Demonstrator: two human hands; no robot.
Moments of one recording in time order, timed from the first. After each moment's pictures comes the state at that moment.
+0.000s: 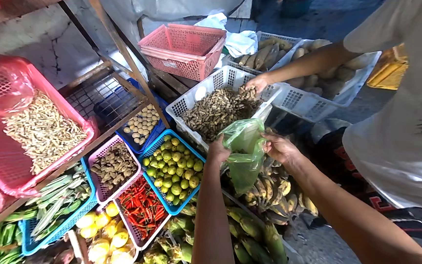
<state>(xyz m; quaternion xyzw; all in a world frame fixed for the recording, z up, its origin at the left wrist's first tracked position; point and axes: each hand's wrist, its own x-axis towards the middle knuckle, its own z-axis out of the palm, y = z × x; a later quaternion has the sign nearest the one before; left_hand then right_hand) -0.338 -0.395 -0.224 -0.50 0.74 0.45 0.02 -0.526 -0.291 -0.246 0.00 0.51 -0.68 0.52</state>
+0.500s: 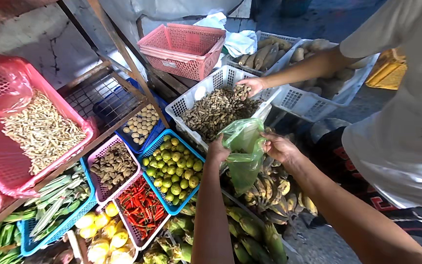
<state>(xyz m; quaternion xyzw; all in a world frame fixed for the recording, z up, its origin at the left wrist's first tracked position) -0.338 -0.395 -0.225 -0.50 0.73 0.46 0.02 -0.527 -0.291 -0.245 0.00 0.51 -0.68 0.53</state>
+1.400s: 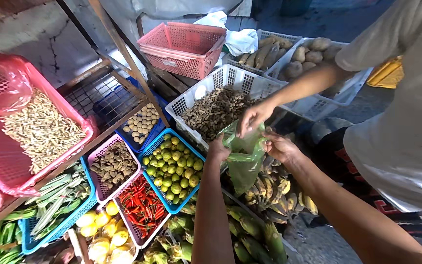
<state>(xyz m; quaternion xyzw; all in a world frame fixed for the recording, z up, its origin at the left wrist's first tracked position) -0.338 -0.394 -0.224 -0.49 0.75 0.45 0.02 -0.527 -0.289 -0.247 -0.01 0.51 -0.68 0.53</state>
